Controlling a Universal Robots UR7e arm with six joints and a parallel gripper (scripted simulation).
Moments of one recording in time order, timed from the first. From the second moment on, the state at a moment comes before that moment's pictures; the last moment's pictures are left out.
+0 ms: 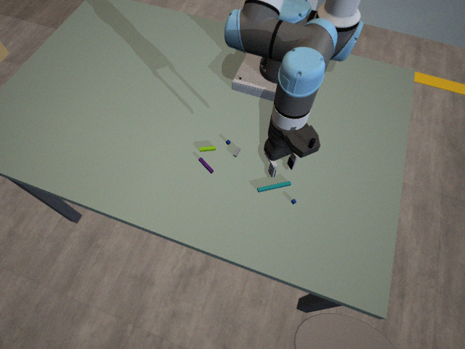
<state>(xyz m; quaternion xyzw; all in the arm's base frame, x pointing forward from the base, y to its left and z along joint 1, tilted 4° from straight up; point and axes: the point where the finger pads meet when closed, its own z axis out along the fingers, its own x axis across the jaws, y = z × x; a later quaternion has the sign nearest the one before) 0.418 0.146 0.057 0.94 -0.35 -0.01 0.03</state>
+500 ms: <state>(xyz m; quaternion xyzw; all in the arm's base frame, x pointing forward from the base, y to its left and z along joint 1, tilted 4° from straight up) 0.418 0.145 0.056 0.94 -0.35 -0.01 0.03</state>
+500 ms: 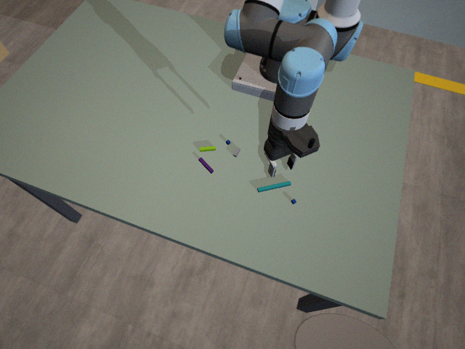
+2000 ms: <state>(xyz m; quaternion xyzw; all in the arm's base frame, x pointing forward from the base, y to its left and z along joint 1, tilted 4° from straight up) 0.417 0.082 0.050 0.74 -0.67 0.00 0.03</state>
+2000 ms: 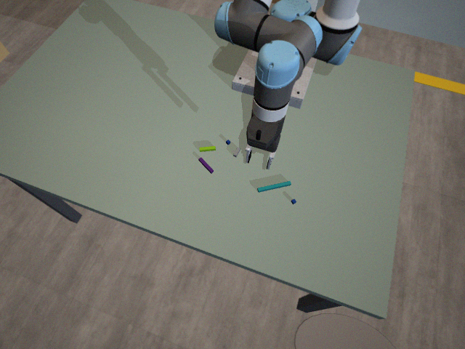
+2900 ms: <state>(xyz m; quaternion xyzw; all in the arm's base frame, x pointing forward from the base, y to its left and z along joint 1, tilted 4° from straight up) 0.404 0.034 0.046 0.50 -0.86 0.01 0.03</state>
